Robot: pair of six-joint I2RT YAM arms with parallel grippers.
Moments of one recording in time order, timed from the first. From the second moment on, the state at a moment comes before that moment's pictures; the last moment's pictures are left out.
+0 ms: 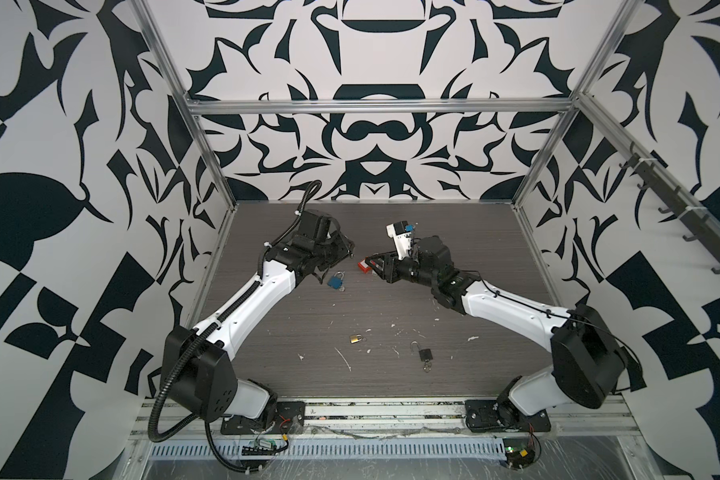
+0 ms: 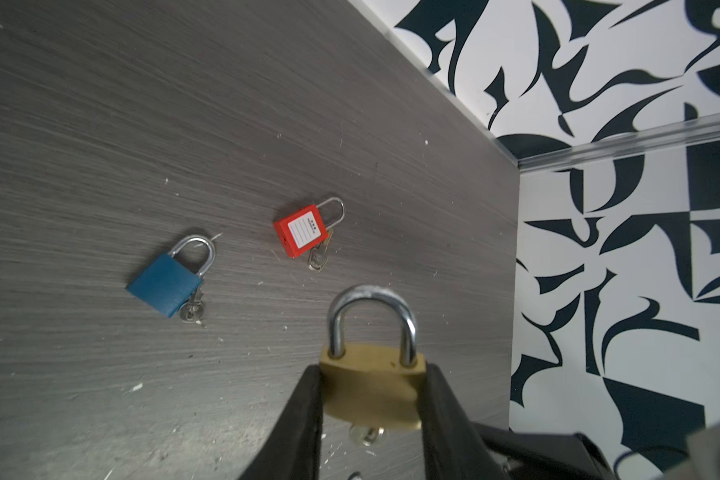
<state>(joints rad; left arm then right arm) -0.49 1.44 1.23 -0.51 0.16 -0.90 0.67 1.53 0.97 0.26 -0.37 0.57</state>
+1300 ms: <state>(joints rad) -0.55 1.45 1.24 -0.57 0.08 -0.85 0.70 1.68 0.98 0.42 -0.45 0.79</state>
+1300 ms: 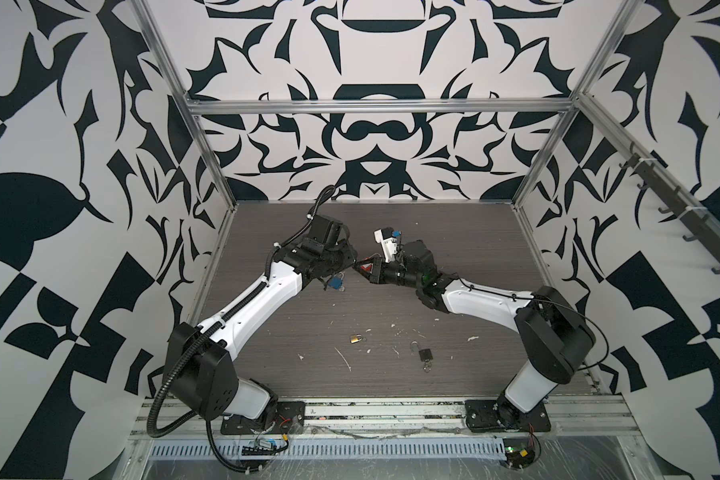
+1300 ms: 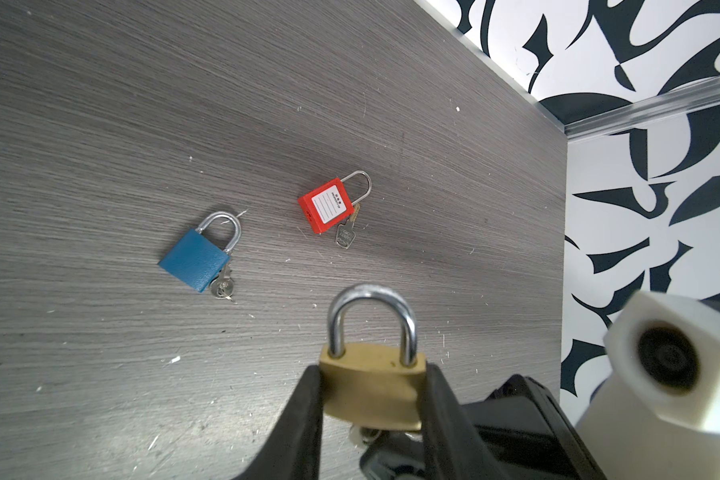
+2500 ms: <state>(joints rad) -0.55 1.46 1.24 -0.57 0.08 -0.85 0.71 1.69 1.00 0.40 -0.41 0.73</state>
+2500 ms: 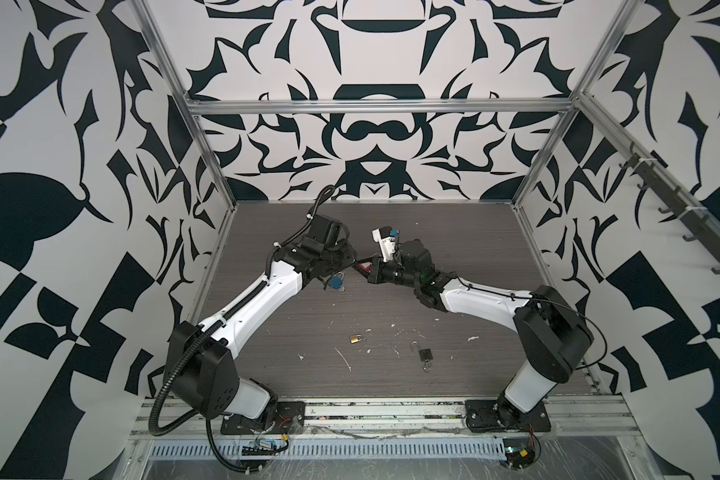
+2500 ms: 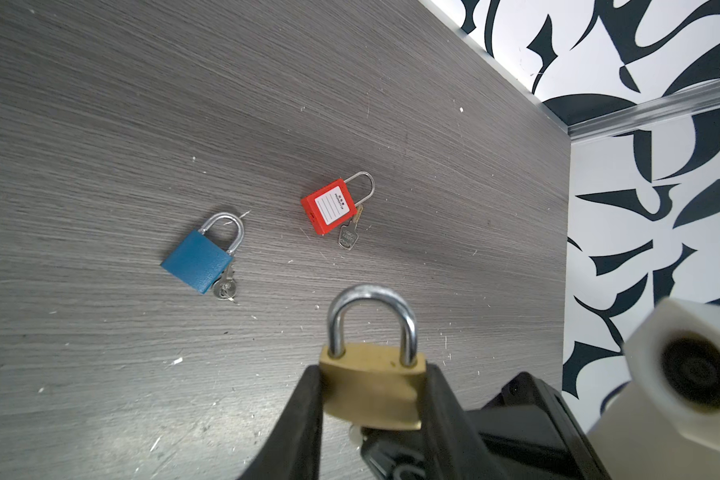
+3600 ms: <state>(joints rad) -0.34 1.50 1.31 -0.55 -0.05 -0.92 0.74 1.43 0.76 0.26 -0.47 0.65</state>
